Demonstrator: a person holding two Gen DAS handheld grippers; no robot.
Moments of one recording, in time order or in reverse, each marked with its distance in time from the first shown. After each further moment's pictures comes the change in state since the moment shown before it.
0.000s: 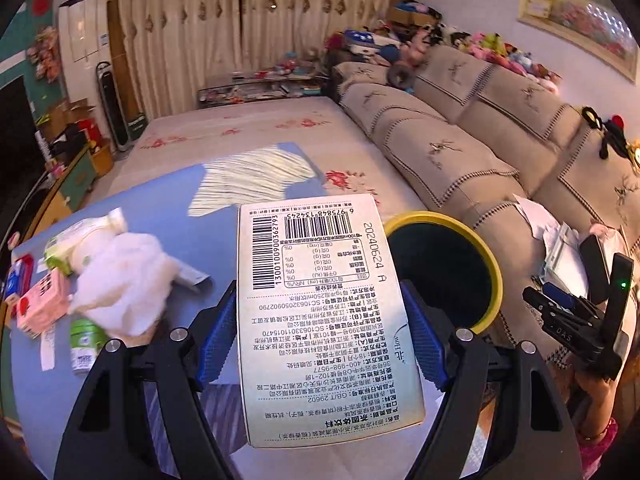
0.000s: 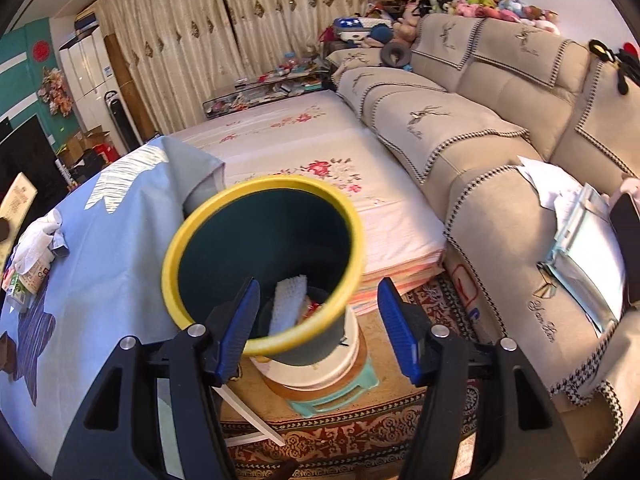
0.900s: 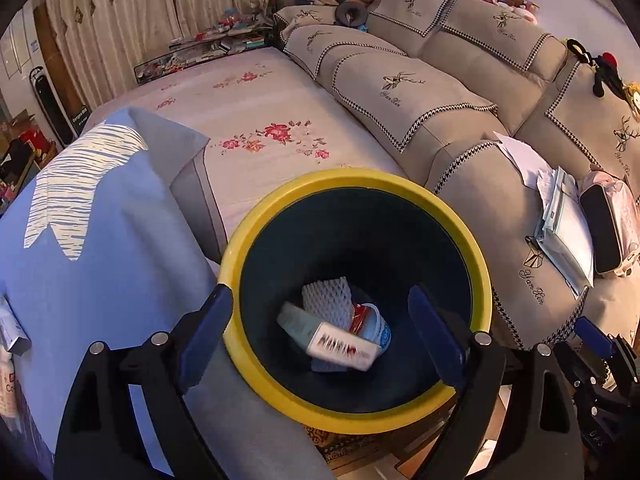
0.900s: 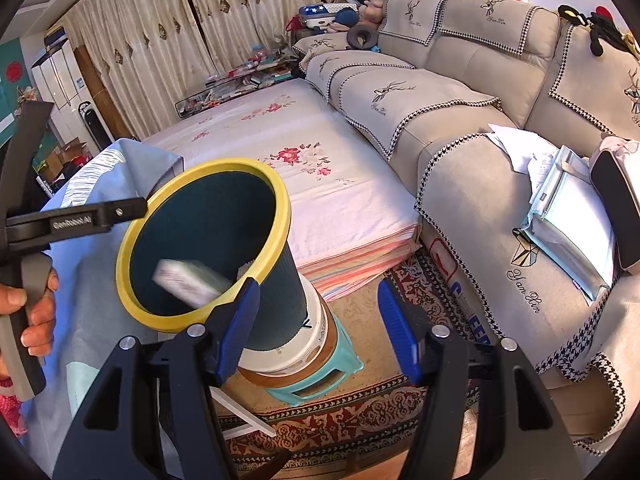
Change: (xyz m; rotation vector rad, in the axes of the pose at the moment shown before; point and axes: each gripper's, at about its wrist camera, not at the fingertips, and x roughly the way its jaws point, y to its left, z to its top) left arm 0.181 -0.129 0.030 0.106 0.180 -0.076; right arm 0.007 -0.054 -0.019 0.077 0.043 -0.046
